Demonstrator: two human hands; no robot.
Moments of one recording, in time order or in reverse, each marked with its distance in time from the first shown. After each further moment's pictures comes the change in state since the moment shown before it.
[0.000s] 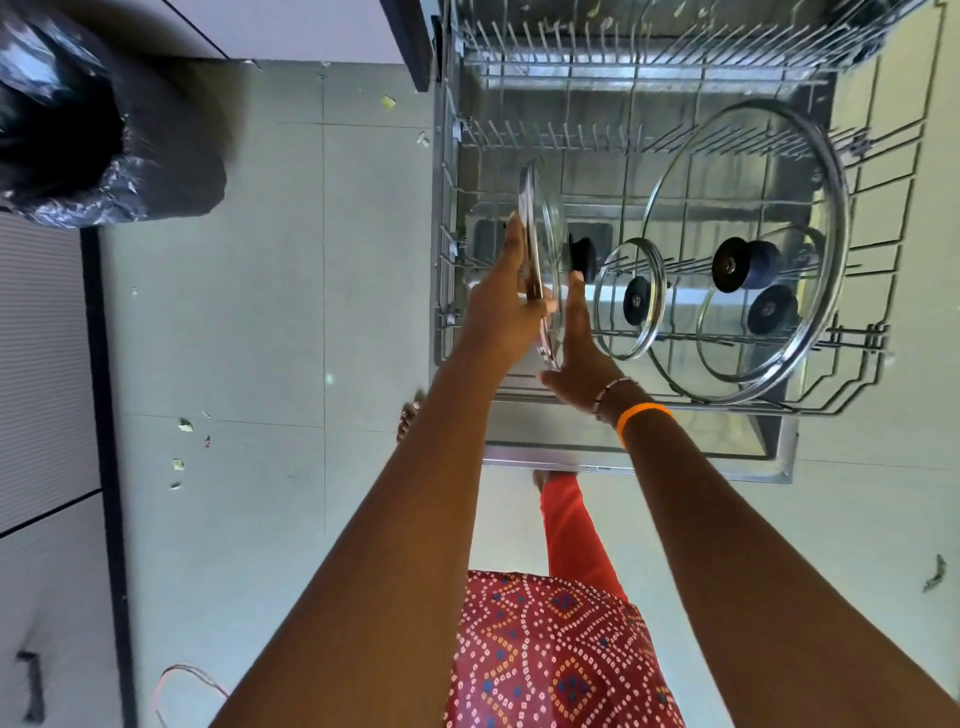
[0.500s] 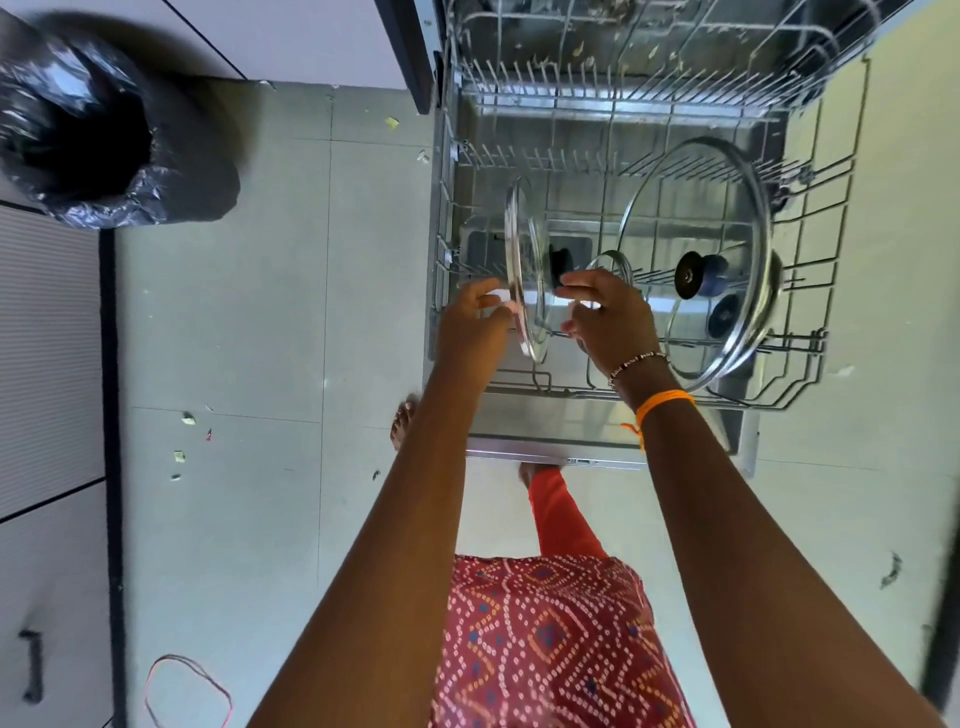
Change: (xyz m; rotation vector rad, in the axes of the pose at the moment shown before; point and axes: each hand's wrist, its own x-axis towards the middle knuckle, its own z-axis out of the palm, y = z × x) left_hand -0.052 0.020 -0.011 -0.335 0.176 -0.213; right_hand -0.029 -0.044 -0.055 0.318 0.354 0.059
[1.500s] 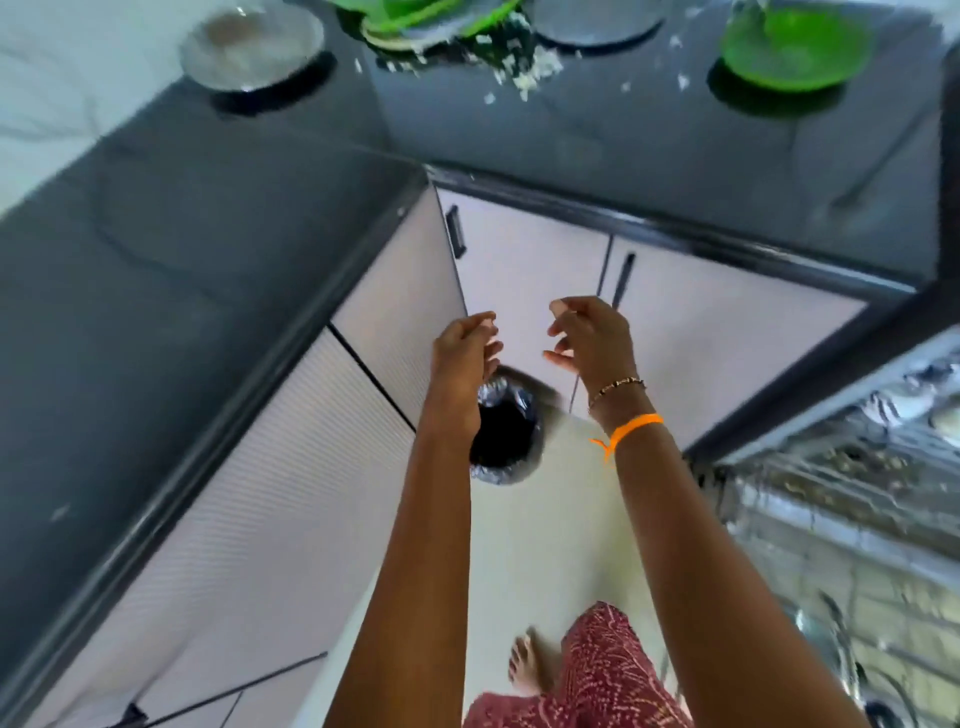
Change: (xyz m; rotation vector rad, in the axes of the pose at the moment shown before) left_hand -0.071 0.209 -0.586 -0.740 0.374 0.309; right_hand -0.128 -0.565 0.347 0.346 -0.252 -0.400
